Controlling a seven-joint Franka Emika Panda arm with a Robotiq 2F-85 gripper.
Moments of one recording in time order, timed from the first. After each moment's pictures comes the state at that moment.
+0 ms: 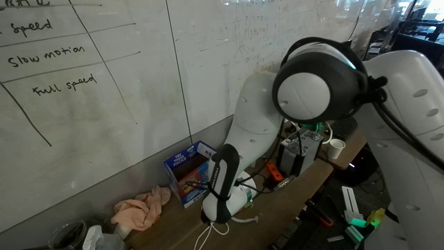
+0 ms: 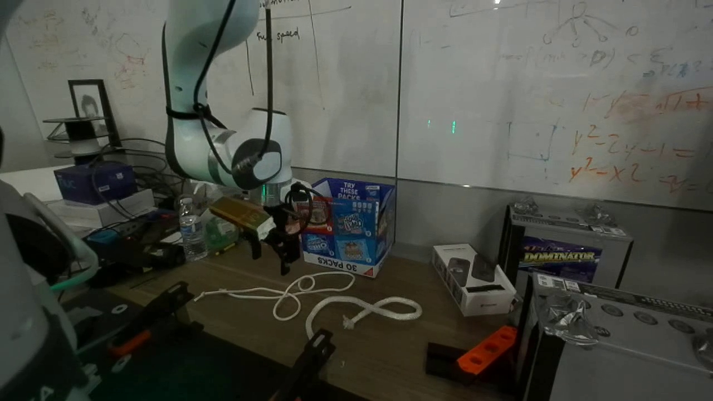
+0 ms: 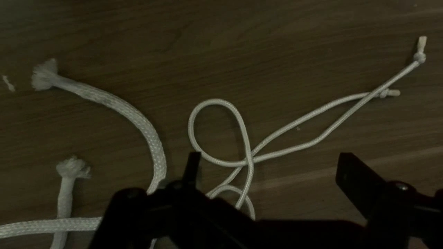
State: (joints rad) arm 0.25 0.68 0.12 -2.34 0.26 3.05 0.18
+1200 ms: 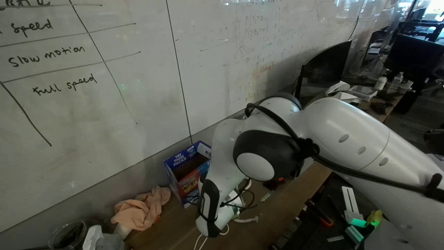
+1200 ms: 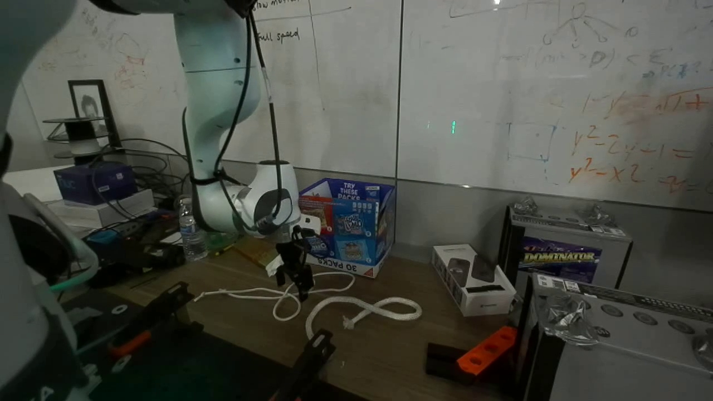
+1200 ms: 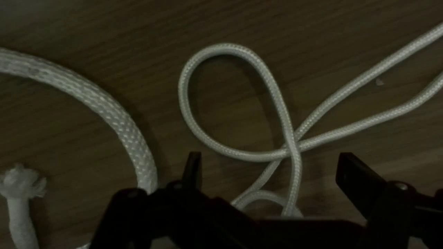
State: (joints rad) arm 0.46 1.05 -0.07 -1.98 0.26 3.06 0.41
